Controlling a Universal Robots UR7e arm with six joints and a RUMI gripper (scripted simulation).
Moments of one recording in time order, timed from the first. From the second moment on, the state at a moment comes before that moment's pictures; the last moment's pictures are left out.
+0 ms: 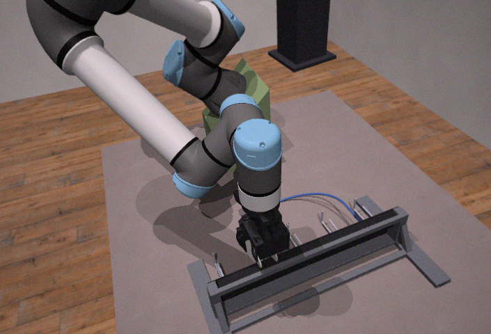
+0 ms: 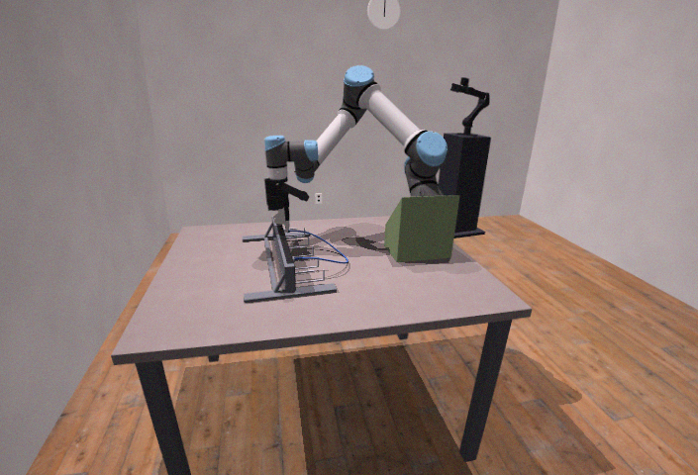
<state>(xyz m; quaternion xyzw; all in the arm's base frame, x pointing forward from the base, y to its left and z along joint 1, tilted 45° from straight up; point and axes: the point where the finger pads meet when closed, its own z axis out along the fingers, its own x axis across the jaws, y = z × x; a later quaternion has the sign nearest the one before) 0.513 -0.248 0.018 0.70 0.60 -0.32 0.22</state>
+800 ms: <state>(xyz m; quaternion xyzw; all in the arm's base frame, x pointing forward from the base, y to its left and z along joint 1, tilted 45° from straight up) 0.514 -0.248 0.018 0.70 0.60 -0.32 0.22</state>
